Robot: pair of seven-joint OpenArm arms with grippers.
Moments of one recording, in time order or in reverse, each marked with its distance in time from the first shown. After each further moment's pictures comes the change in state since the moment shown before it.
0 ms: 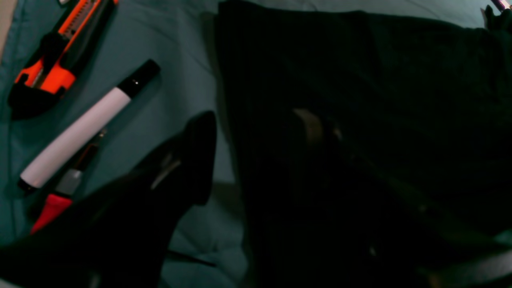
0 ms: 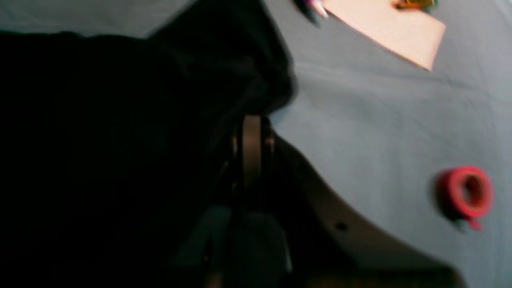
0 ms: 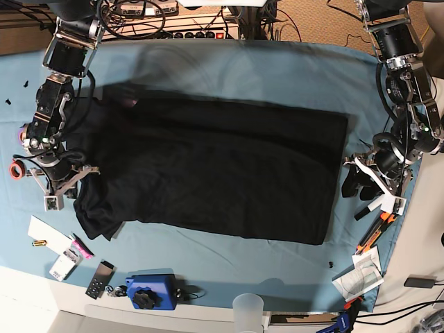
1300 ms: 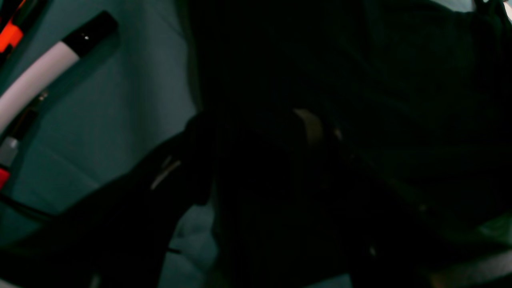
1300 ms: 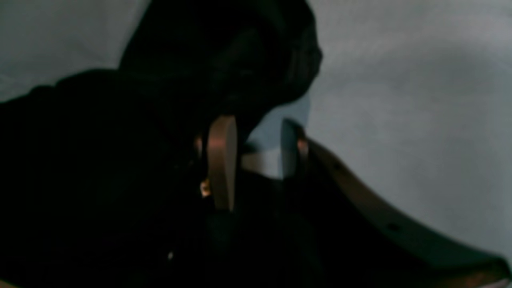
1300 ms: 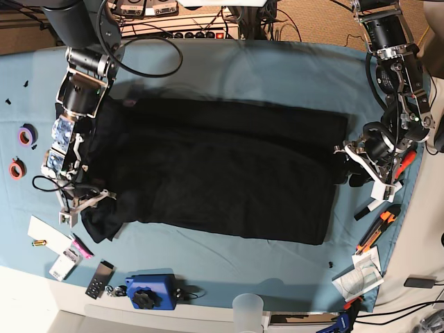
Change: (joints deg) left arm 3.2 3.0 0.0 0.0 0.2 0.0 0.0; right arm 12.9 -5.6 0.1 -17.9 0.4 -7.7 -3.9
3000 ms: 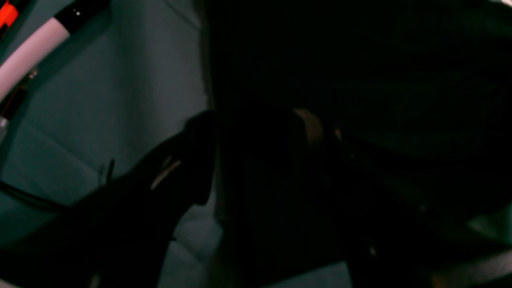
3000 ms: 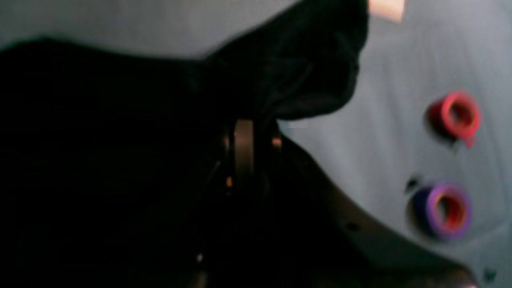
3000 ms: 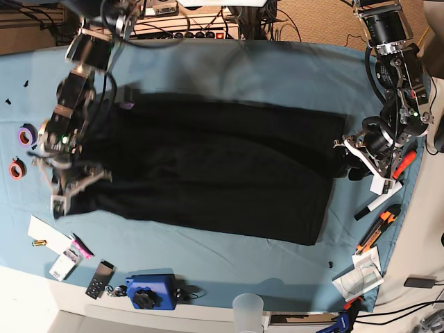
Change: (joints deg) left arm 1.7 0.0 0.0 0.0 -0.4 -0.2 -0.4; right arm -17.1 -4.1 0.0 32.4 -5.7 -3.6 -11.3
